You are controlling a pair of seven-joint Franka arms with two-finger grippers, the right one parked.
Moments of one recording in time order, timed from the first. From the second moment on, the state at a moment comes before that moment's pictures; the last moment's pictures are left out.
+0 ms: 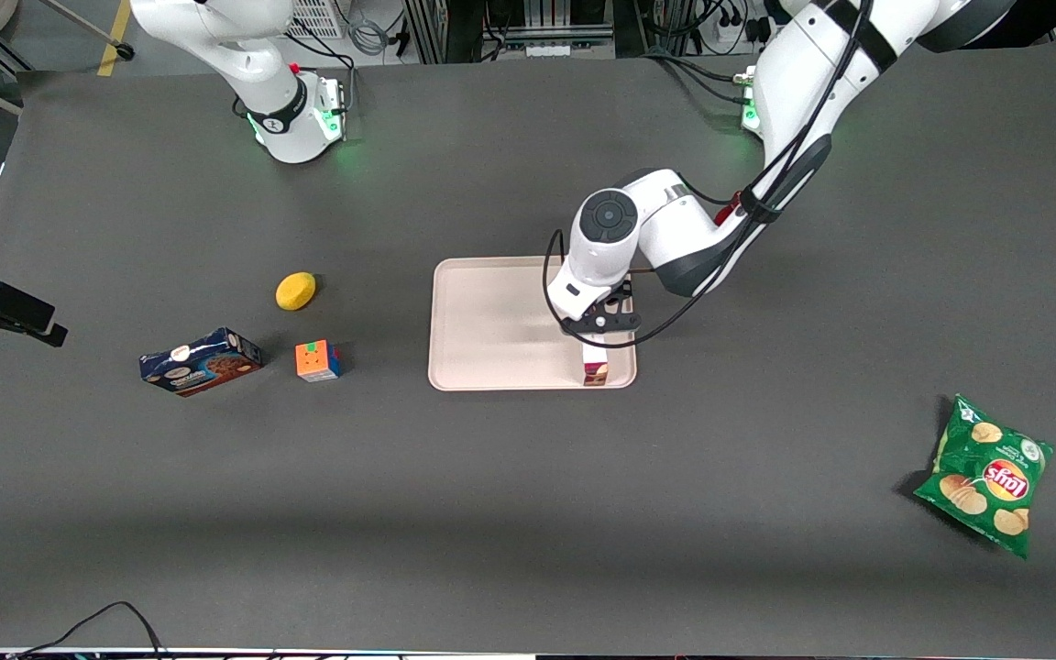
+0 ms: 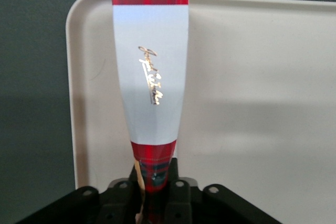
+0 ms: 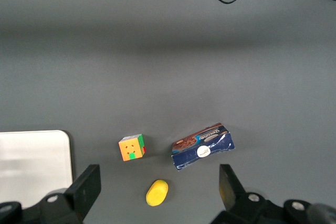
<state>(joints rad) -0.12 0.62 -0.69 -1.91 0.43 2.33 -1.10</state>
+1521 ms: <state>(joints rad) -0.11 0.50 -0.70 -1.66 0.35 1.91 -0.92</state>
